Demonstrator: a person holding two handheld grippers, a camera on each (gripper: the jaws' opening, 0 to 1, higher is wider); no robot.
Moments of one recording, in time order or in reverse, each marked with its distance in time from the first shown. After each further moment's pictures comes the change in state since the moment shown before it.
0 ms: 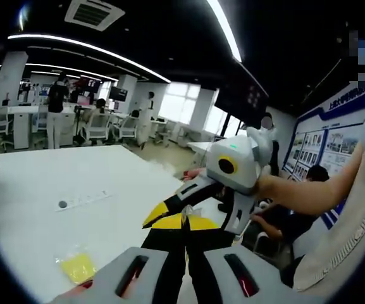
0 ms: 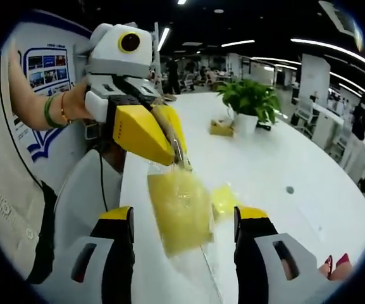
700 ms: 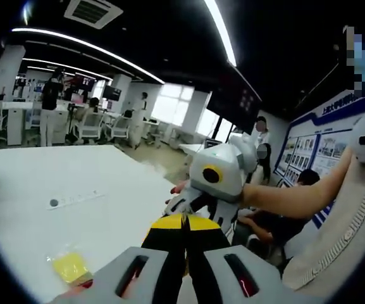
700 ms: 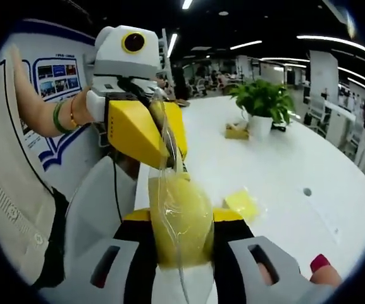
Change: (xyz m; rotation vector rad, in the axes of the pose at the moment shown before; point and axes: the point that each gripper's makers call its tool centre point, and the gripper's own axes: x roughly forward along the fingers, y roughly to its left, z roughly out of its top) left arm -0.007 -0.013 0.000 -0.032 -0.018 -0.062; right arm 0.009 0.021 0.004 0.019 -0.049 0.096
